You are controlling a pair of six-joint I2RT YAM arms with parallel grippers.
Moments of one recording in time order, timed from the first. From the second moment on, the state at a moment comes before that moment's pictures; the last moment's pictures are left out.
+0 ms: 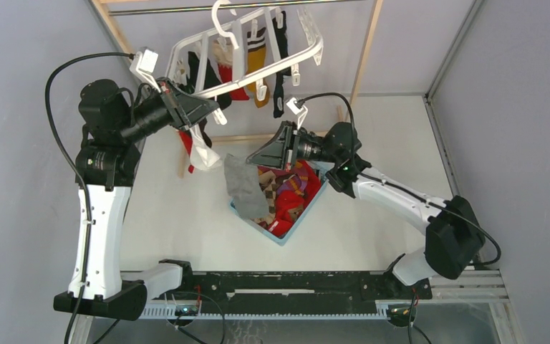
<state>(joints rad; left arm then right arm) -0.12 1.14 1.65 -0.57 0.72 -0.47 0.72 1.44 1.07 0.68 -0.81 0.93</state>
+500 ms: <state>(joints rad) -0.11 1.14 1.65 -0.56 0.77 -0.48 0.73 1.69 1.32 0.99 -0.87 1.10</state>
